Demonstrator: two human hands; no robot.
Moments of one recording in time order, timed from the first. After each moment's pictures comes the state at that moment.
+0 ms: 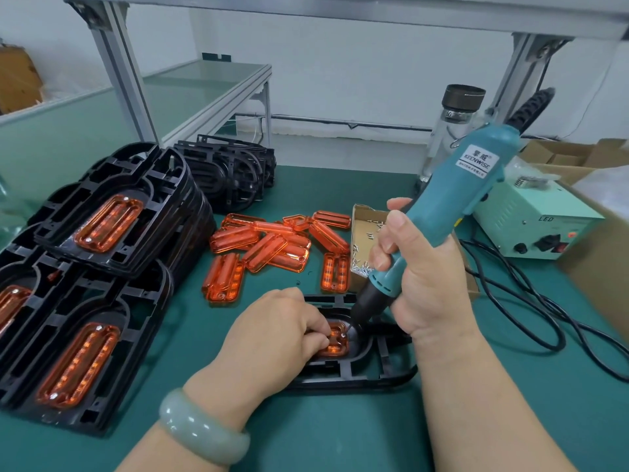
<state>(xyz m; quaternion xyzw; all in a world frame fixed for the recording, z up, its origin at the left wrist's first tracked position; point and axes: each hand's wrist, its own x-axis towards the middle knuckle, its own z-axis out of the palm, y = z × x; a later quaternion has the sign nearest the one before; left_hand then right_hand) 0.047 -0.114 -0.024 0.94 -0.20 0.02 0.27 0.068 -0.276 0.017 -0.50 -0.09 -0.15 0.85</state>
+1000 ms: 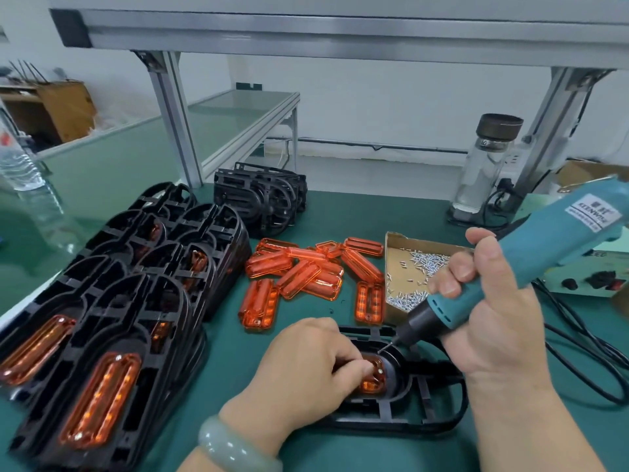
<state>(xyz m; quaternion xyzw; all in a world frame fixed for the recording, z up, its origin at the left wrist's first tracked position) 0.050 -0.107 -0.027 0.93 -0.23 0.04 0.30 0.069 -0.288 0.015 -0.41 -0.09 -0.18 0.89</state>
